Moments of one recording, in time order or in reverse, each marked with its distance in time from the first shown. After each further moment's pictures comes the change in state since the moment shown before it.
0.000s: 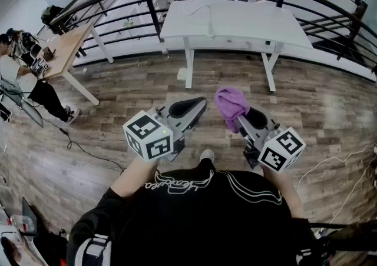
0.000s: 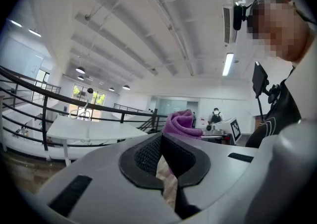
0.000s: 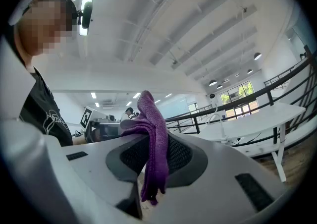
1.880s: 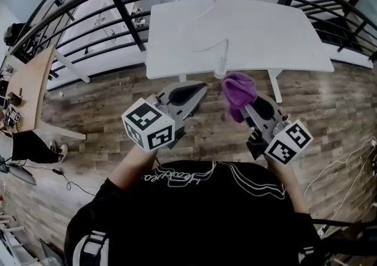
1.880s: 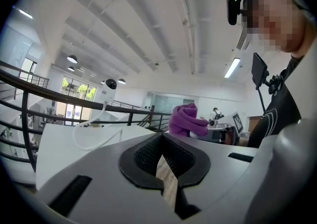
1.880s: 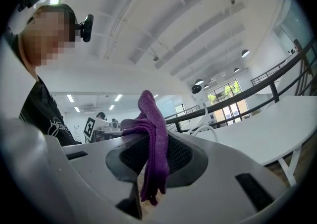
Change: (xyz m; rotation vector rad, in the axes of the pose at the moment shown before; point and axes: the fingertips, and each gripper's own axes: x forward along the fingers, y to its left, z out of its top) left arm 0.197 0.488 0.065 -0.017 0.053 -0.127; right arm 0.387 -0.329 0.040 0.073 -0.020 -0.140
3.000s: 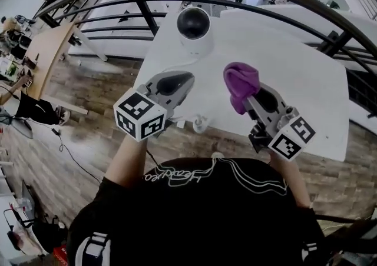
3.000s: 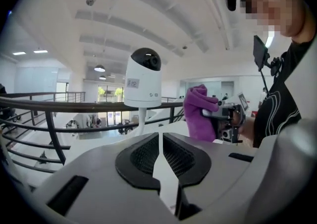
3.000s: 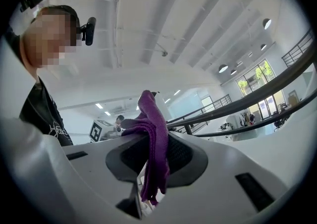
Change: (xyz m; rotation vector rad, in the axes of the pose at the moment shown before) left arm 0.217 0.211 0.028 0.076 0.135 0.458; right arm 0.124 -0.309 0.081 0.043 0.045 0.383
